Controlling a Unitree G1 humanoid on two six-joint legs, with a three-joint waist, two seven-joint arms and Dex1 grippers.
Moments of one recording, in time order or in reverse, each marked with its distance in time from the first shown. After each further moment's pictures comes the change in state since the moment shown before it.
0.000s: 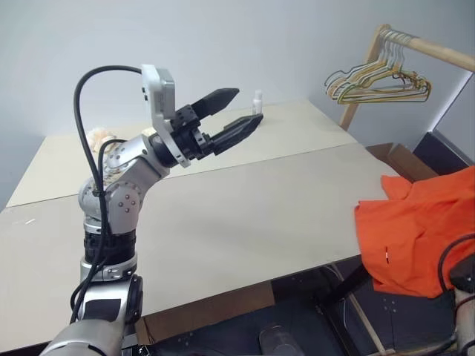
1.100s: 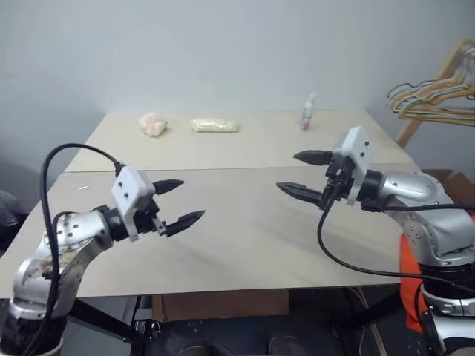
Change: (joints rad) left arm 0.664 0.405 0.088 -0.331 0.164 -0.069 -0.087; right arm 0.333 0.127 0.740 -0.503 0.419 -0.713 1.150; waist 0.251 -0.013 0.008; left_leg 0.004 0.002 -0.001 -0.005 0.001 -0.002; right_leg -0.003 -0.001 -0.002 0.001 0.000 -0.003
